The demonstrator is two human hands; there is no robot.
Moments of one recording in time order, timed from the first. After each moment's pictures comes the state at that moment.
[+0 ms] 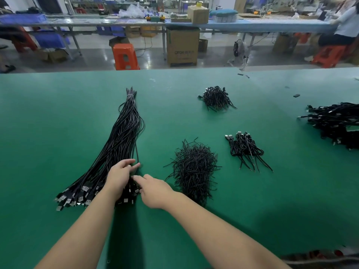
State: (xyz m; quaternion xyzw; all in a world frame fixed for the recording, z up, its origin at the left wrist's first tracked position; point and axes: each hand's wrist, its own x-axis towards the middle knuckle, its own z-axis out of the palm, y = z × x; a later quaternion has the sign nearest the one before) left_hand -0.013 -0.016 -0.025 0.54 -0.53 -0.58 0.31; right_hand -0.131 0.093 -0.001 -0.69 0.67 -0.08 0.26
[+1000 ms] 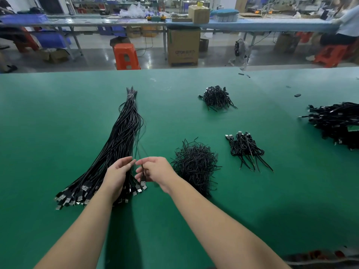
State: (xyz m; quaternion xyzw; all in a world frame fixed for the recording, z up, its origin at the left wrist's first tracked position) left_hand -0.007 -0.024 -0.036 0.50 -0.50 -0.61 0.36; right_hand -0.147 0.070 0.031 -0.30 0.56 -0.50 0.59
